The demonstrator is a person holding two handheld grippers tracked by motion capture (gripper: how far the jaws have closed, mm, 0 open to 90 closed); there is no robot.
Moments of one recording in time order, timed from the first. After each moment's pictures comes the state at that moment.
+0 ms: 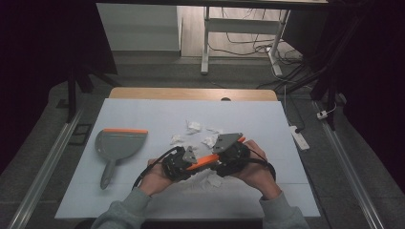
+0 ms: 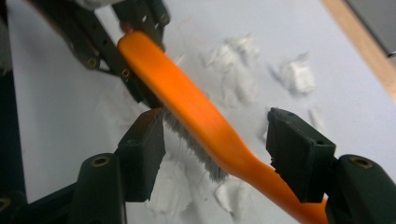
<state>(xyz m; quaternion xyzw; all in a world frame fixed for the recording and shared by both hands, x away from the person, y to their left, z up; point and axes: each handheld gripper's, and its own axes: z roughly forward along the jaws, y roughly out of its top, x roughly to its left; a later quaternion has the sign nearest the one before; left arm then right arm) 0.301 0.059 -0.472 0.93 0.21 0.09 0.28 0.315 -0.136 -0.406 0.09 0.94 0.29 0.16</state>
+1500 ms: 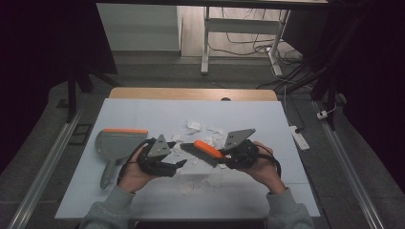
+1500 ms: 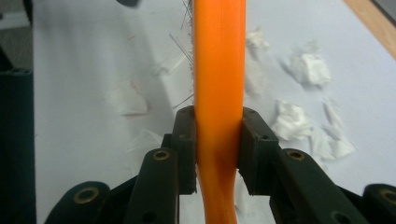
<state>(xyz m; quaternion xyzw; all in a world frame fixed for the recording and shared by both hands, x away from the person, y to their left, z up) 0.284 0.130 -0.443 0.85 0.28 0.19 0.40 0.335 -0.167 -0.414 0.10 0.93 0.34 0.12</state>
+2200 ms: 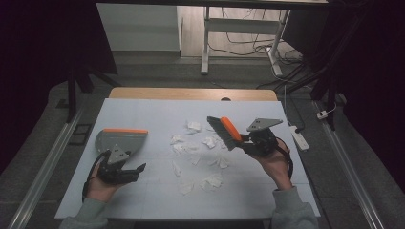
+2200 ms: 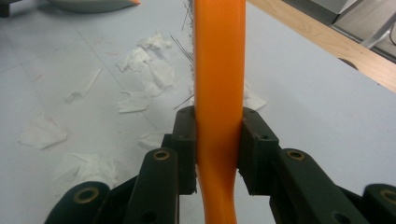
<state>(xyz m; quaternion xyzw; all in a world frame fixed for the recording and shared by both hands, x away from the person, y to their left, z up) 0.260 0.225 -0.498 0.80 0.44 0.21 0.35 0.364 -0.218 -0.414 0.27 0.87 0.38 0.17</state>
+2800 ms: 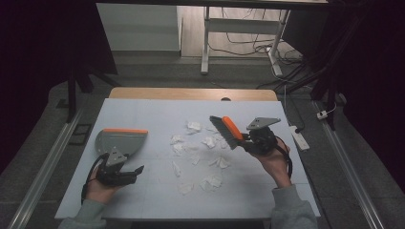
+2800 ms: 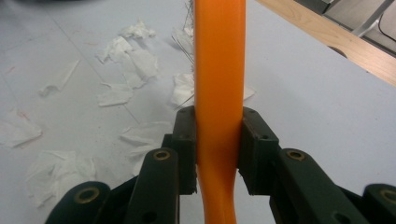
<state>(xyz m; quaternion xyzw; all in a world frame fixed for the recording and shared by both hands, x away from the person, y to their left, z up) 0.261 0.229 -0.510 0.80 0.44 0.21 0.35 0.374 -0.219 -0.421 0.28 0.87 0.36 0.18</state>
